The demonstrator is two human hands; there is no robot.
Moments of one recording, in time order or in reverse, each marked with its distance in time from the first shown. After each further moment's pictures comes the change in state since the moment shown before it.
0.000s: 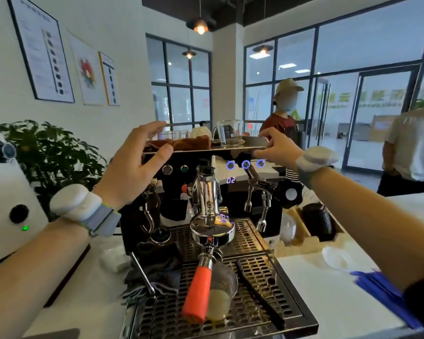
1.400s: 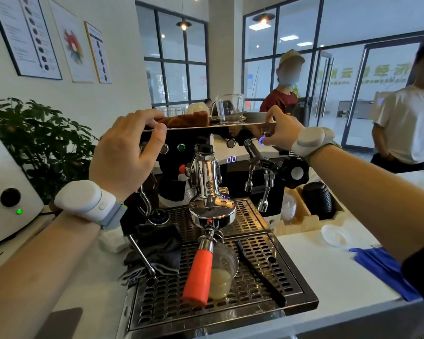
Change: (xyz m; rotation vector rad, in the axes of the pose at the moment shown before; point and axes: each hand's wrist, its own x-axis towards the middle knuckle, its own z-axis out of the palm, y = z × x) left_hand -0.013 -0.005 0.017 0.390 0.188 0.155; right_hand 0.017 0.027 0.010 -0.315 0.007 -0.044
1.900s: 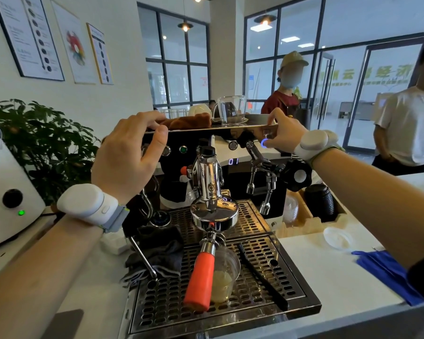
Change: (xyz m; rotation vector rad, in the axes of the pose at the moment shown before) left_hand 0.000 0.002 -0.001 -0.021 0.012 -0.003; right_hand 0.003 0.002 0.002 -0.007 0.005 -0.010
